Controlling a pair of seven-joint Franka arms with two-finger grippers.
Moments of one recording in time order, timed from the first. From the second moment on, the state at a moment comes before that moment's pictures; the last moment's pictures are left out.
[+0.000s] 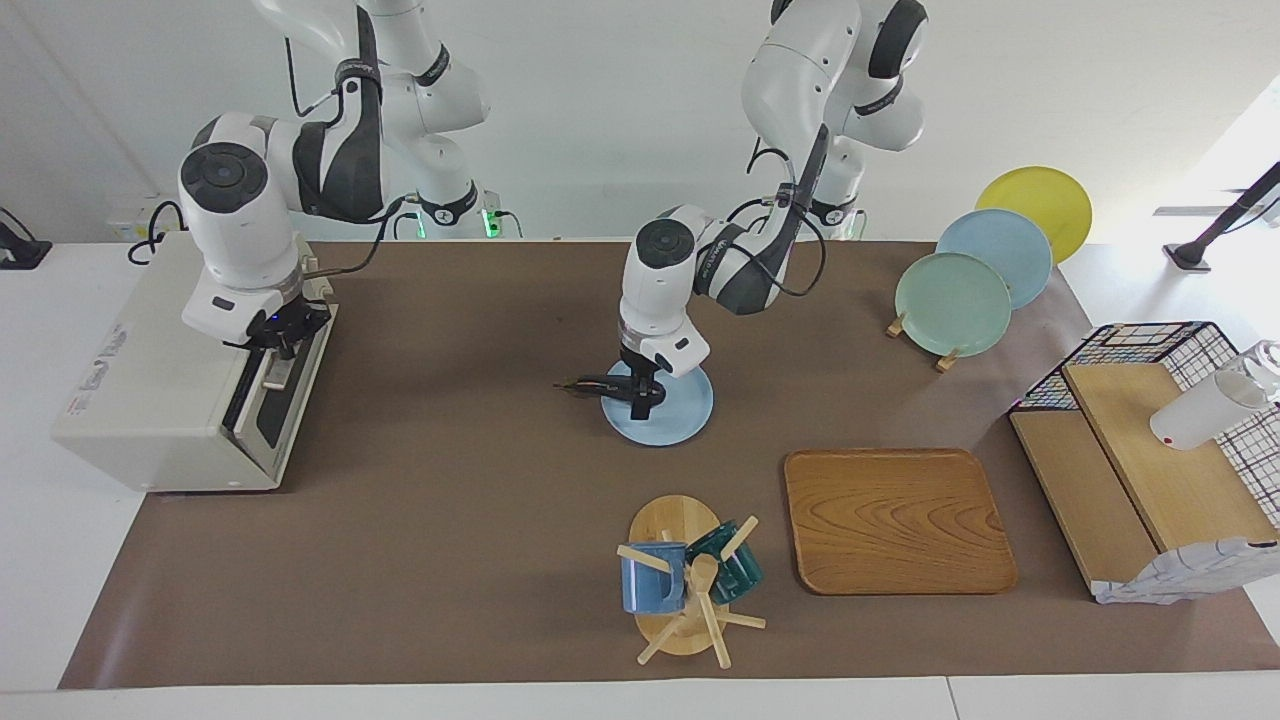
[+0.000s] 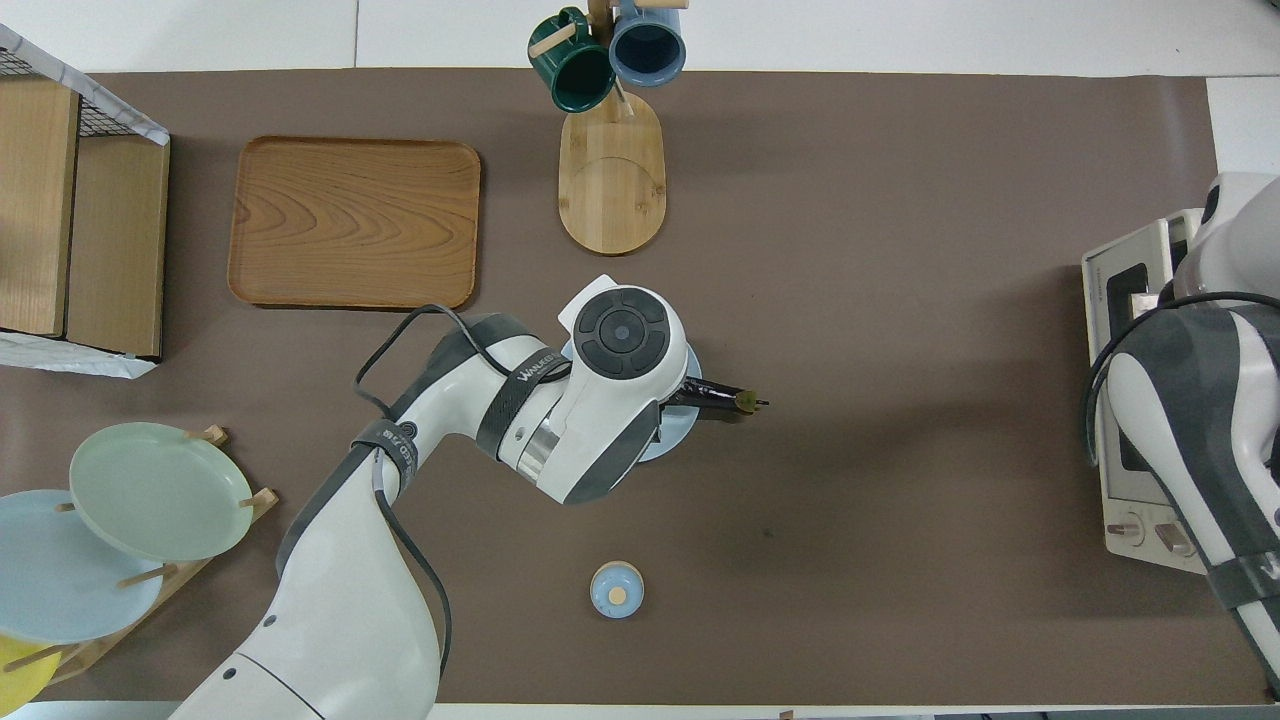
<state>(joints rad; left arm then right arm) -0.71 0.46 -0.05 -1.74 -0.06 2.26 -2.16 0.22 0.03 -0.29 -1.92 -0.30 1.83 -0.44</state>
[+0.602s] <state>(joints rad) -0.71 0.46 -0.04 -1.72 -0.06 2.26 -2.16 0.23 -0.03 -0.29 -1.77 -0.20 1.65 -0.44</state>
